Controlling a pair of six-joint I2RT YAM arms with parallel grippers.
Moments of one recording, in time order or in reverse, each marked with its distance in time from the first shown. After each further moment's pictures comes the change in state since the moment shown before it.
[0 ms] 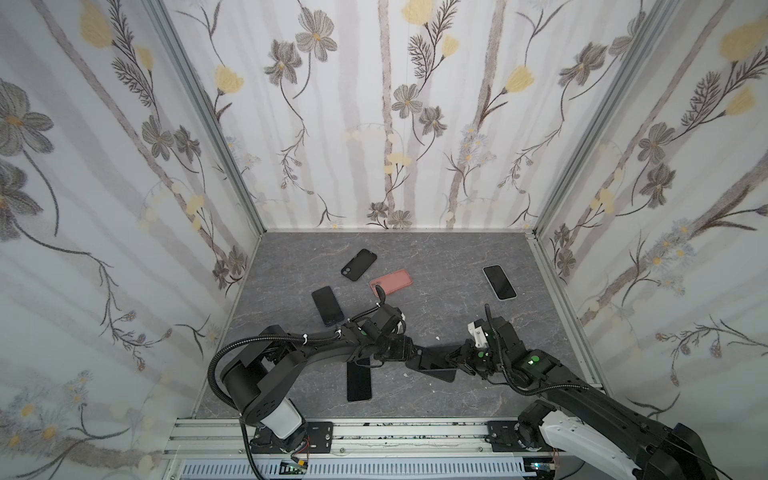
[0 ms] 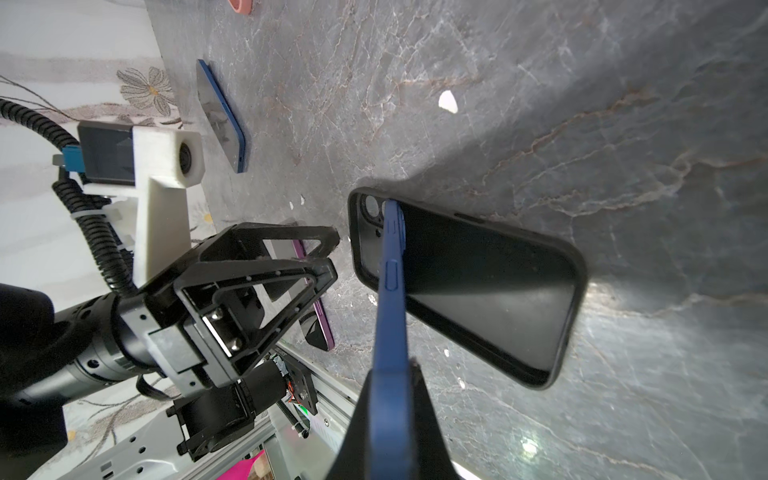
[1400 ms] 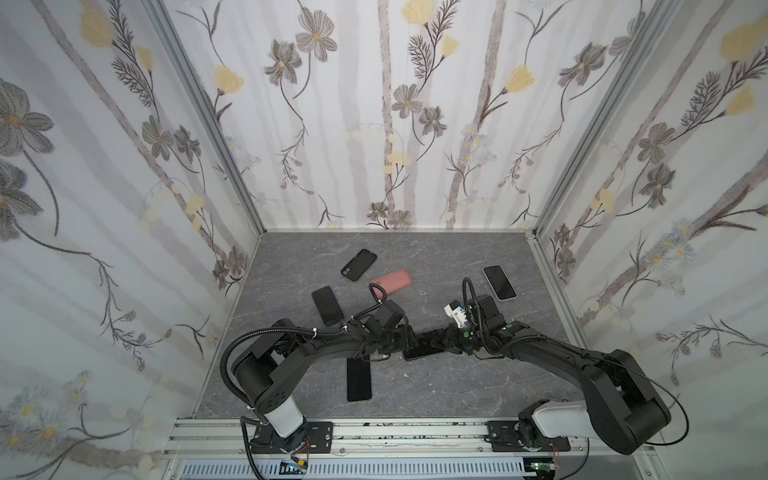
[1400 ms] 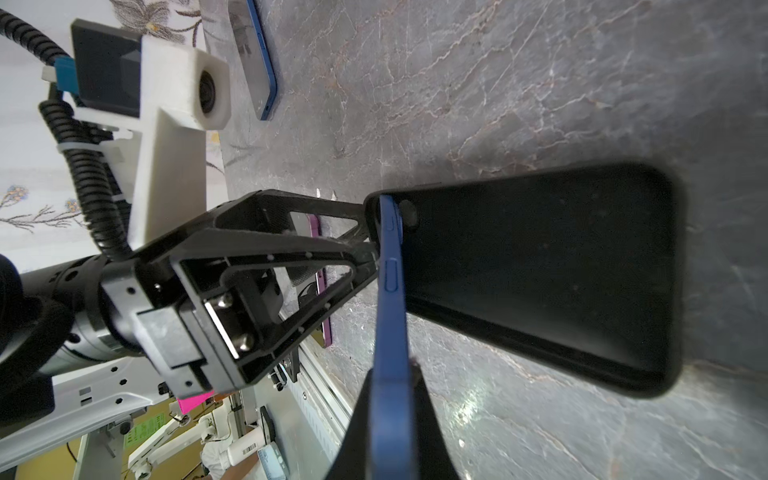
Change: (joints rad) left arm 0.010 0.069 0.027 0.109 -0.134 -0.185; right arm -0.094 0.451 0.164 0.193 -0.275 -0.374
